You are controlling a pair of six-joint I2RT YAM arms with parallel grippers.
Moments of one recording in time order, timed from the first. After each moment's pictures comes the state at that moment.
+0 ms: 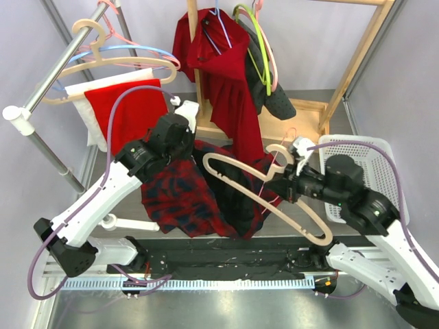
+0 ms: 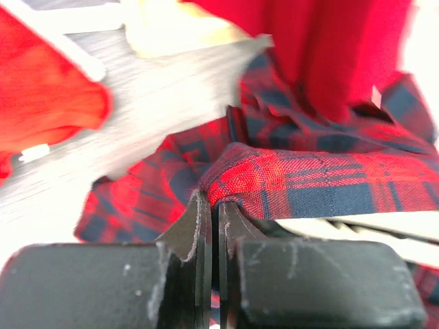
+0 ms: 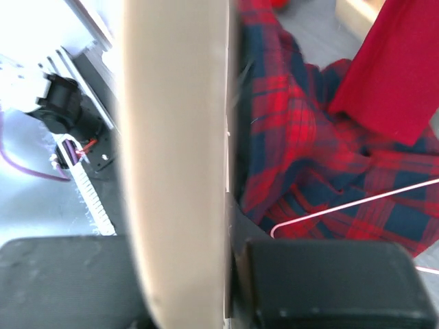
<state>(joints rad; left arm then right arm) -0.74 1.26 1.42 -0.78 -0.29 -0.22 0.69 0.72 1.03 -0.66 -0.30 0.17</state>
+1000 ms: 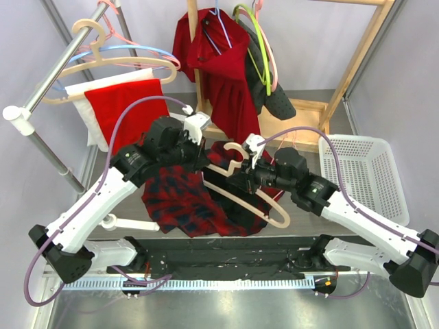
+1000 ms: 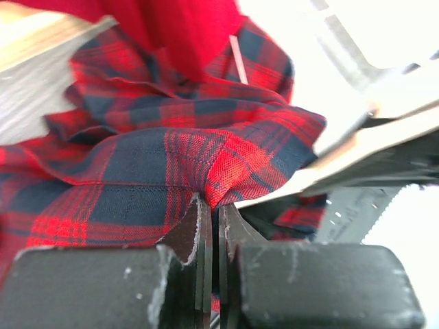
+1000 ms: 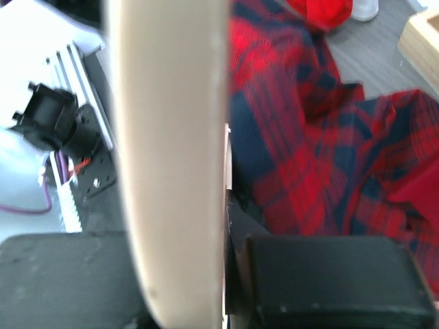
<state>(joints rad) -0.71 1.21 1.37 -0.75 0.16 -0.15 0.82 1.00 0.89 -0.17 -0.31 0.16</state>
